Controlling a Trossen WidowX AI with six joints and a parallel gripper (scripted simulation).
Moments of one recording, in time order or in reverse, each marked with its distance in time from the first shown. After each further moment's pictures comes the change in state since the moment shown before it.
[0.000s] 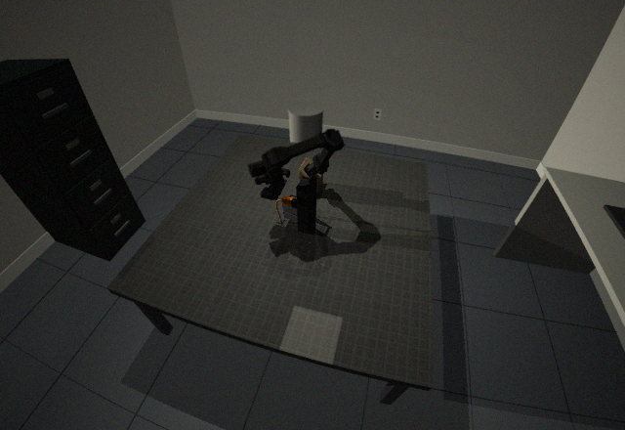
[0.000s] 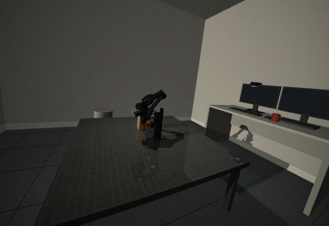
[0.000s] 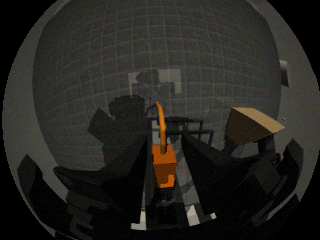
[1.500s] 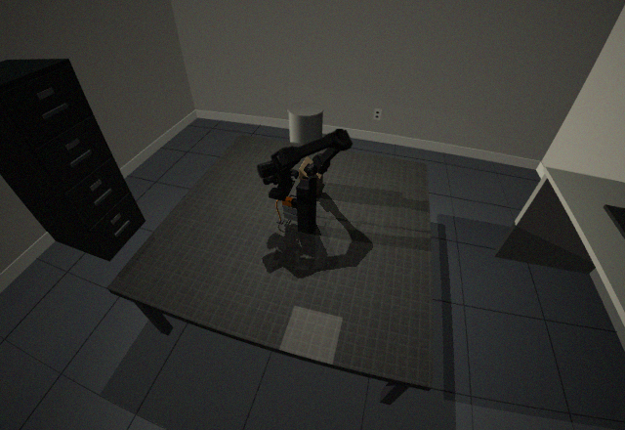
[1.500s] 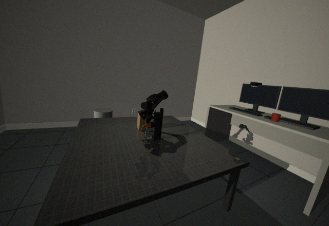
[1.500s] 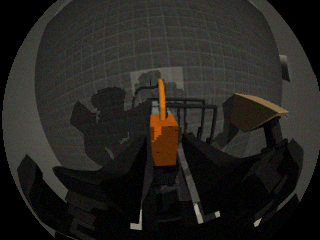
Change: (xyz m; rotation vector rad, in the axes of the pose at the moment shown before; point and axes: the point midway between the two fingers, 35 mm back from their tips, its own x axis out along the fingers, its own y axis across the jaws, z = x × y) arm -0.006 -0.001 -0.038 0.026 -0.002 0.019
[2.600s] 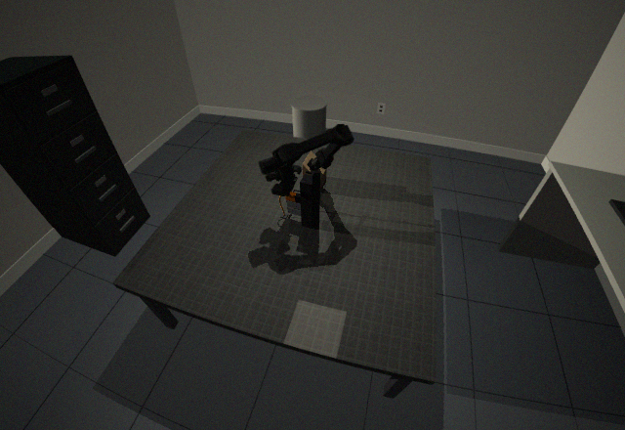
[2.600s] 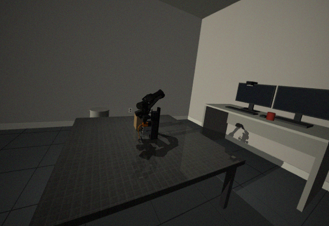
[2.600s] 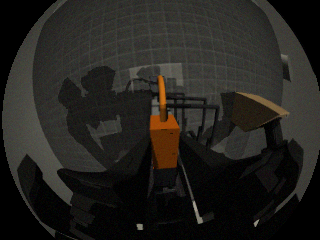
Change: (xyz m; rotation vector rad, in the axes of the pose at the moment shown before) arm 0.007 0.001 0.002 -0.002 0.044 -0.008
